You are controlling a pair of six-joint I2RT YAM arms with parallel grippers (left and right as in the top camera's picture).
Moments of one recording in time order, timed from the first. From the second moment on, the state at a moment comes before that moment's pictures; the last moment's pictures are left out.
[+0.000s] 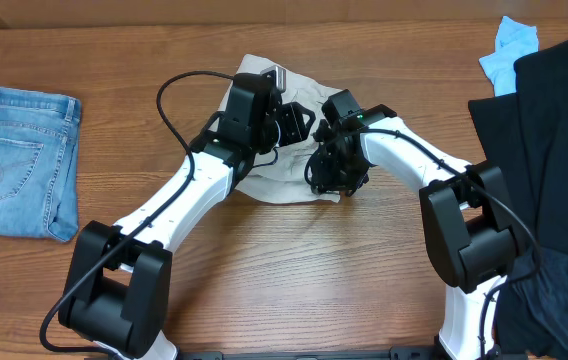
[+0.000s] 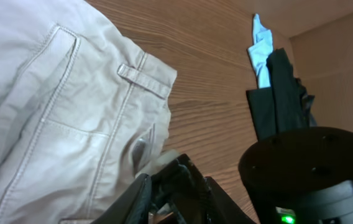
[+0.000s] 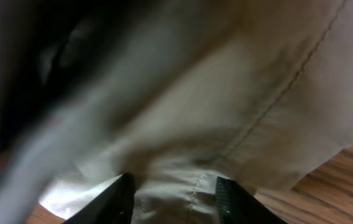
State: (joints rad) left arm -0.41 1.78 1.20 -0.06 0.36 -0.69; right arm 0.42 2.09 1.45 -0.87 -0.29 0.20
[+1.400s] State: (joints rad) left arm -0.18 1.75 1.21 -0.70 0.09 -0.45; right arm 0.42 2.10 1.59 -0.96 -0.43 0.20
